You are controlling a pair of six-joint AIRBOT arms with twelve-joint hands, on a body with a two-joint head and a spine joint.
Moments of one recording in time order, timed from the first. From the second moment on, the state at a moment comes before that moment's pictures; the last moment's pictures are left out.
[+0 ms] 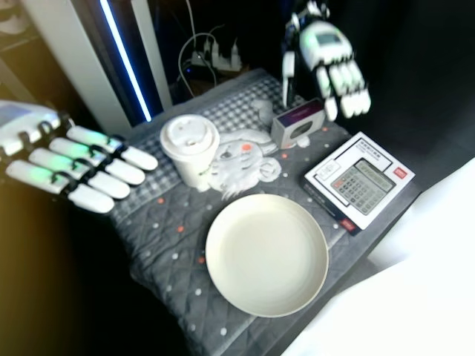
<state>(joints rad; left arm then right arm) 0.71 -0.94 0.97 -0.43 -0.74 1.67 -0.93 -0.60 0.79 0.27 1.29 -1.21</state>
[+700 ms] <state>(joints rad) 0.55 -0.89 0.96 -0.45 -0.93 1.76 -0.93 -0.61 0.79 0.27 1.29 -1.21</state>
